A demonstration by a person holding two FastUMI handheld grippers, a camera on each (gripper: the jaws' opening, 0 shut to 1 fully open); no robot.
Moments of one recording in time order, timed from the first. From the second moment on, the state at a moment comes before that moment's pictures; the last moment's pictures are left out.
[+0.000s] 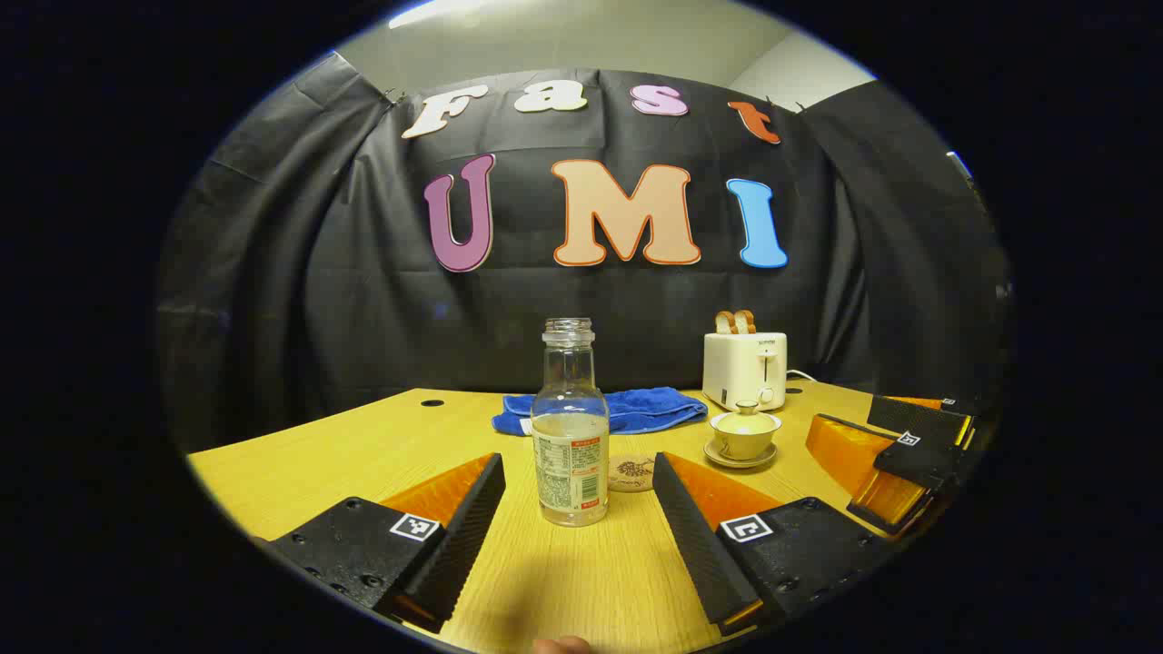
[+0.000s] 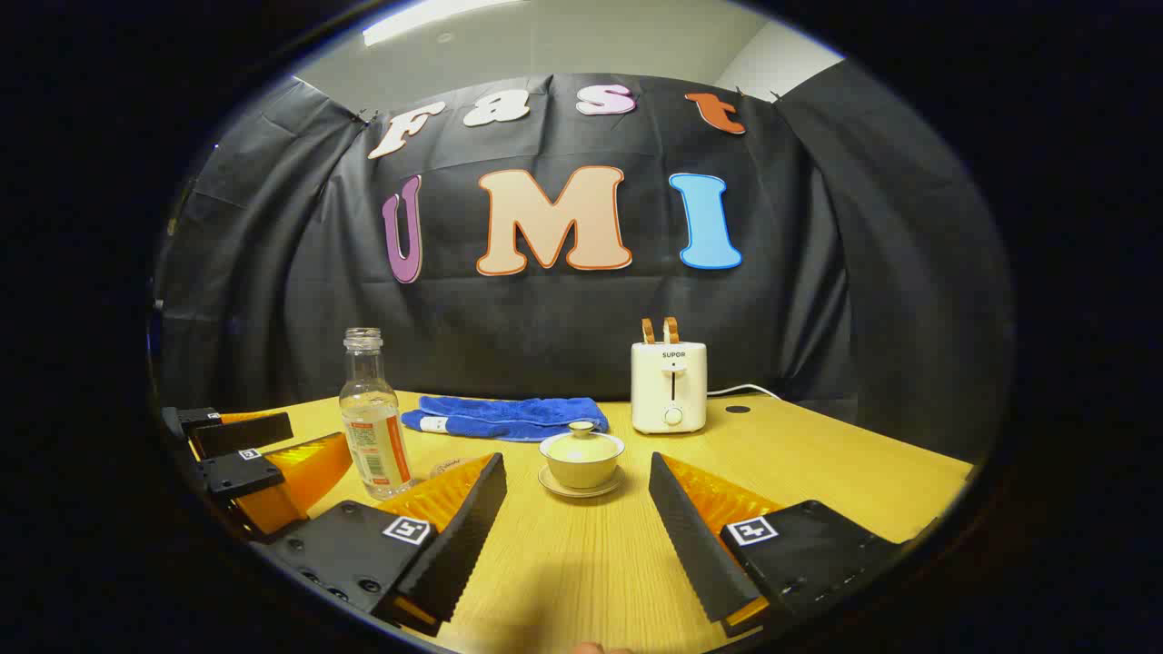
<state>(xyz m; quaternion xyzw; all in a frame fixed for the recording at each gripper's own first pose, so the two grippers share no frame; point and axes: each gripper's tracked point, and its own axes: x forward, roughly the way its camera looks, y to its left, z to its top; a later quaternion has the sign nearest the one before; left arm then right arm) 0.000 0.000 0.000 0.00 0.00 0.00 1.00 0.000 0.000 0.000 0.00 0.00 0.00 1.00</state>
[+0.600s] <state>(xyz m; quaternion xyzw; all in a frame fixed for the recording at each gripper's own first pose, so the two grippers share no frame) 0.000 -0.002 -0.001 0.00 0.00 0.00 1.00 0.000 0.000 -0.002 0.00 0.00 0.00 1.00</state>
